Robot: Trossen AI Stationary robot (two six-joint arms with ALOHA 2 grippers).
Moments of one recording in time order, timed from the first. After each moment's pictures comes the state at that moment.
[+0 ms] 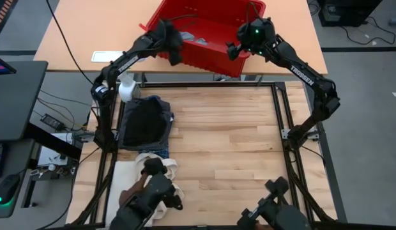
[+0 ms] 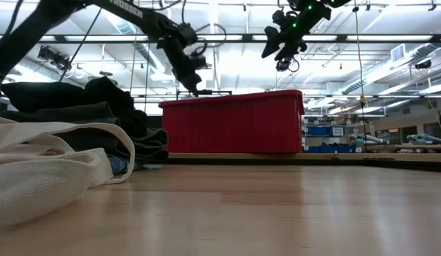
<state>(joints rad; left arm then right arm) 0.87 1.98 2.00 -0.67 -0.19 0.66 -0.85 1.60 1.67 -0.47 0.04 -0.13</state>
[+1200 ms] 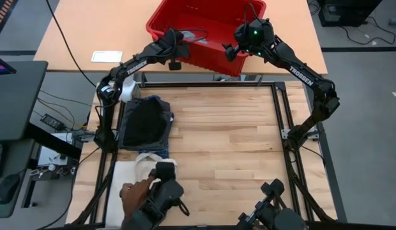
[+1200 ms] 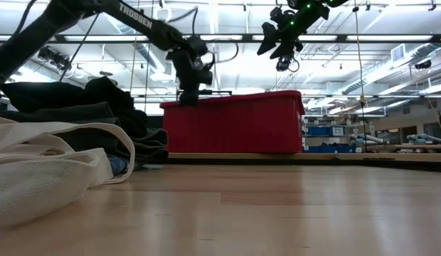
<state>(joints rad) 0.81 2.05 1.94 -0.59 -0.41 0.99 -0.82 1.60 1.67 -0.45 0.00 -0.11</state>
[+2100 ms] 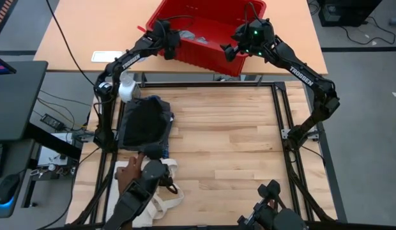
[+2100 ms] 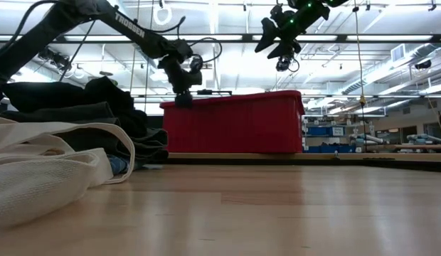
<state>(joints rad) 0.96 2.07 1.94 -0.40 -0.26 1.04 -0.82 1.60 1.67 -0.45 -0.08 -0.03</state>
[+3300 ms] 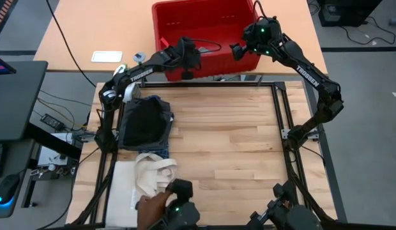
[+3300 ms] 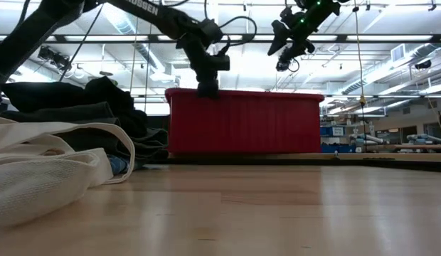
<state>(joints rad) 0.65 2.02 1.95 -0.59 -0.33 0.89 -0.88 1.55 1.67 -0.58 -0.04 0.00</state>
